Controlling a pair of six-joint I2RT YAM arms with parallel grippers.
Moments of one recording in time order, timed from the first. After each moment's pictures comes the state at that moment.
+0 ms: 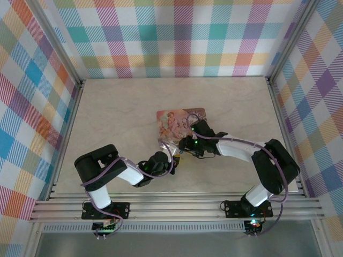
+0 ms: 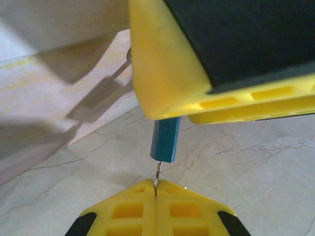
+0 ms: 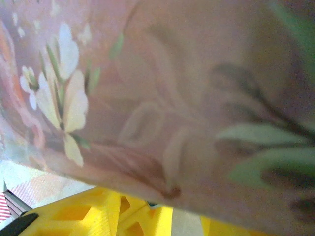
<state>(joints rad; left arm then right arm) -0.97 1.74 0.43 0.81 -0.16 -0.35 0.68 1.58 0.84 -0.22 -0.30 0.95</state>
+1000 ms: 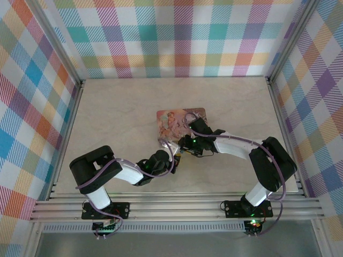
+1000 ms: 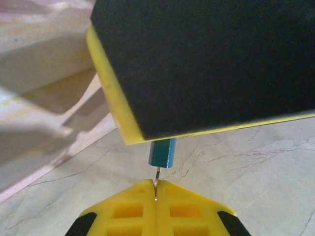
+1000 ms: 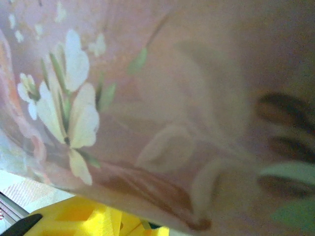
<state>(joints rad) -0.98 1.69 0.46 0.72 -0.17 -0.31 0.69 1.62 0.89 -0.28 -0.29 0.93</state>
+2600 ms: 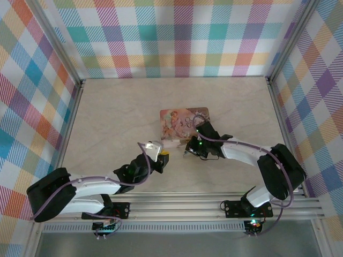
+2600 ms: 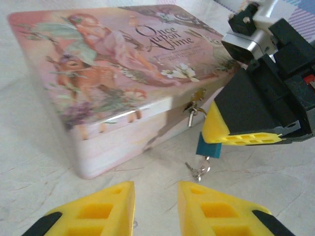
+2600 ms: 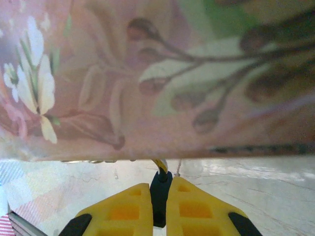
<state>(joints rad) -0.99 1.18 0.28 0.53 -0.33 -0.34 0.65 1.50 0.76 -0.22 -0.24 1.02</state>
